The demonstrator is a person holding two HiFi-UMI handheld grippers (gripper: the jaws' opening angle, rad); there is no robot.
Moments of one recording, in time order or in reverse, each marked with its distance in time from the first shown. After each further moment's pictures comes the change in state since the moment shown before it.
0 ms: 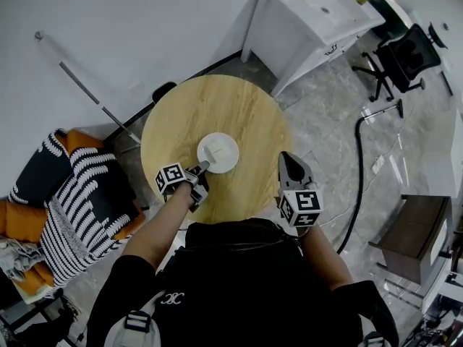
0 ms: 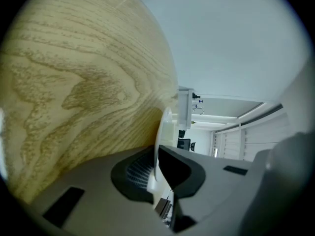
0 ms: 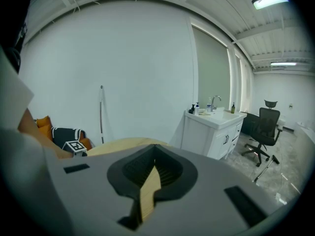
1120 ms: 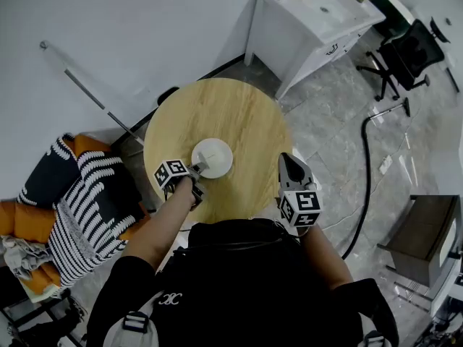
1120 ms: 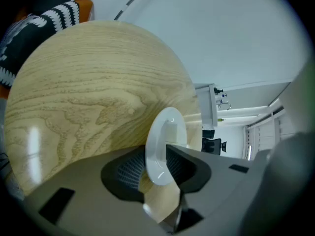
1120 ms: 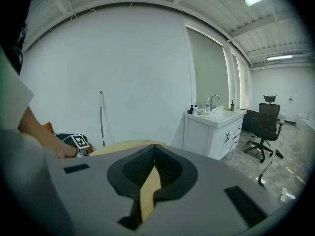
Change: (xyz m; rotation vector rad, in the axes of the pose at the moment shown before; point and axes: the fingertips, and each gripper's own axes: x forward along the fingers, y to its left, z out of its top) left arm -0.016 0.009 0.008 0.061 -0.041 0.364; right arm -0.004 -0.018 -0.009 0.050 -0.036 0.019
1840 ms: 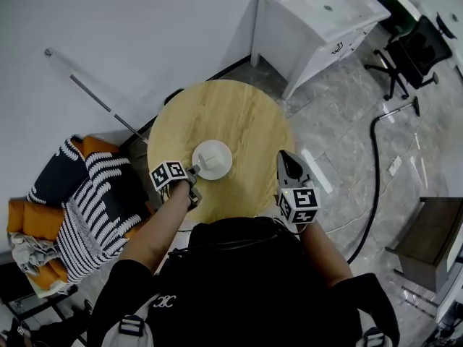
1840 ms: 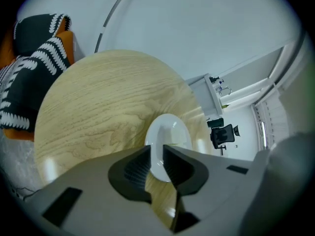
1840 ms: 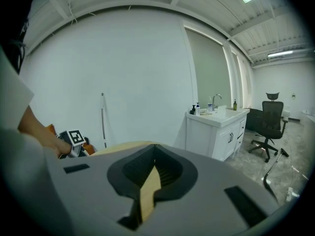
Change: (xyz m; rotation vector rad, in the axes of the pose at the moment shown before) left arm -0.026 -0.003 0.013 0.230 -0.055 0.131; right arm 0.011 -0.013 -0.002 0.013 -0.024 0.041
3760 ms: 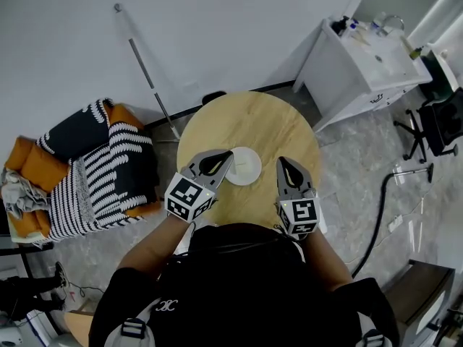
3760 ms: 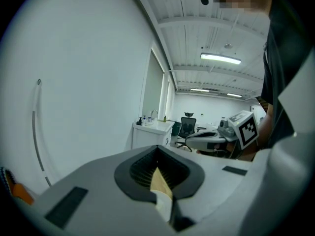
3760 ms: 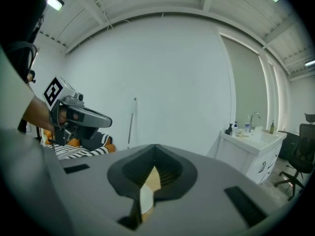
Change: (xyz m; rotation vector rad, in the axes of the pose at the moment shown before) left arm -0.186 -0.179 0.022 1.103 -0.648 -0.339; right arm 0.041 0.115 0.049 -0.240 -0.106 0.303
